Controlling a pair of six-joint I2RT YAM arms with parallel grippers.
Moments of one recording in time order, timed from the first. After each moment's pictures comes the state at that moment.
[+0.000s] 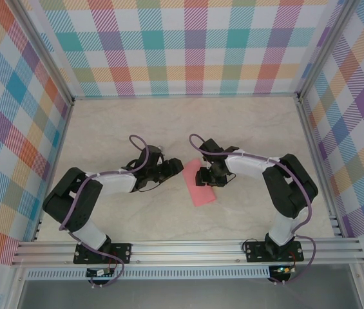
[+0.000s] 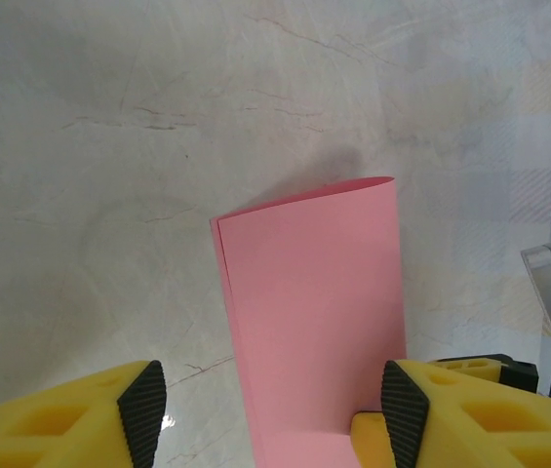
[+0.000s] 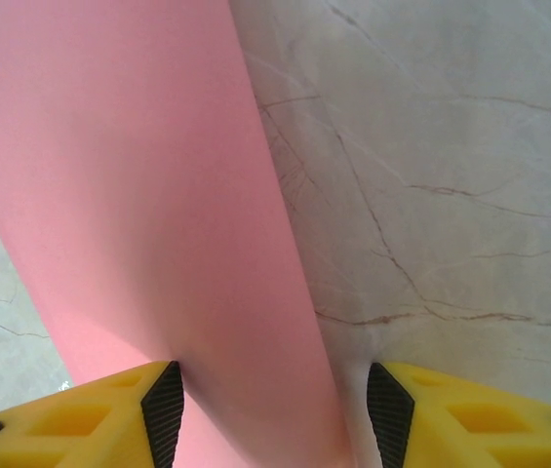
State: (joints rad) left arm -0.58 1.62 0.71 0.19 0.27 -0.97; right arm 0.66 1.77 1.05 -0.62 -0.18 0.60
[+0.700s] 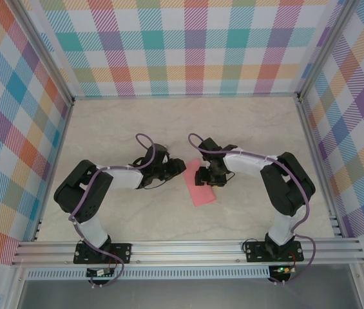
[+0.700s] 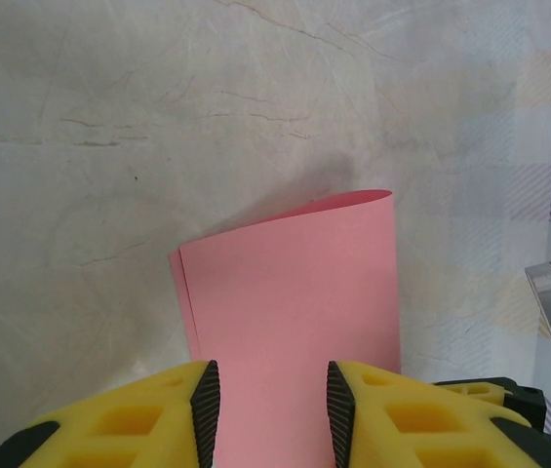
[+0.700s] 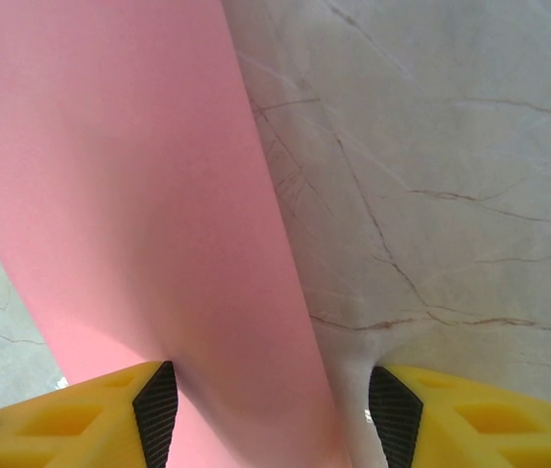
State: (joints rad) left arm -0.60 1.74 0.77 0.24 0.29 -0.99; right arm 0.66 1.80 1.08 -0.66 -0.18 0.60
